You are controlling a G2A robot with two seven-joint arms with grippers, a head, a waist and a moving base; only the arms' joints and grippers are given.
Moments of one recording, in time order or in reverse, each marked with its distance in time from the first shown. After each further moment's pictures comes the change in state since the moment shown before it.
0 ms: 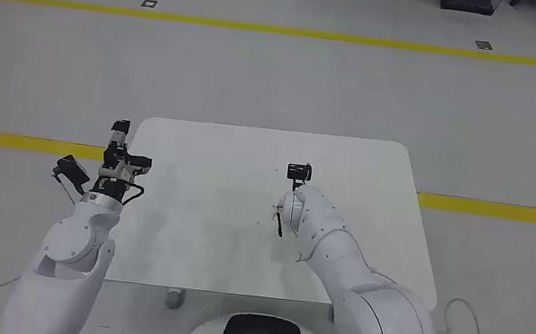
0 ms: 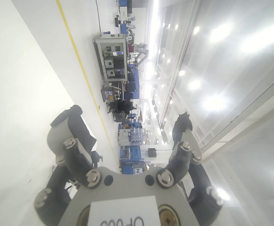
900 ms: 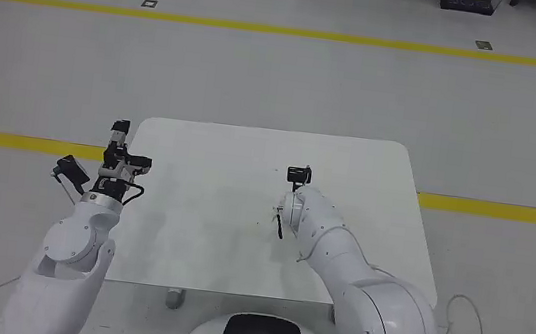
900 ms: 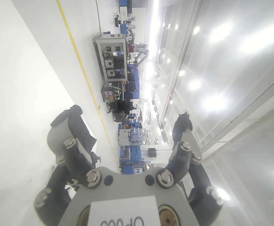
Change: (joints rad) left arm 0.000 0.000 0.000 0.000 0.000 0.000 0.000; right arm 0.035 -0.004 0.021 0.076 0.000 0.000 -0.010
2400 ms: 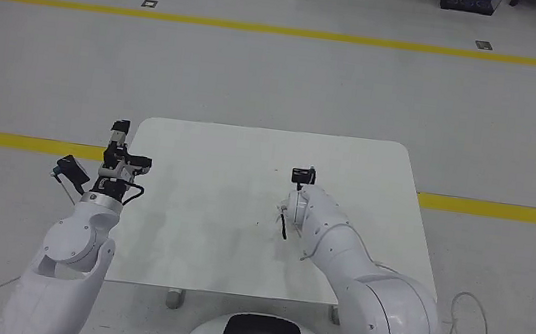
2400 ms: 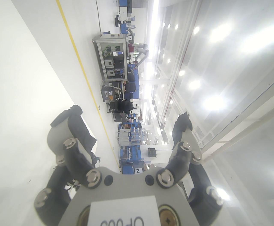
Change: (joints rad) left arm 0.000 0.000 0.000 0.000 0.000 0.000 0.000; right arm 0.026 0.015 0.014 0.040 0.000 0.000 0.025
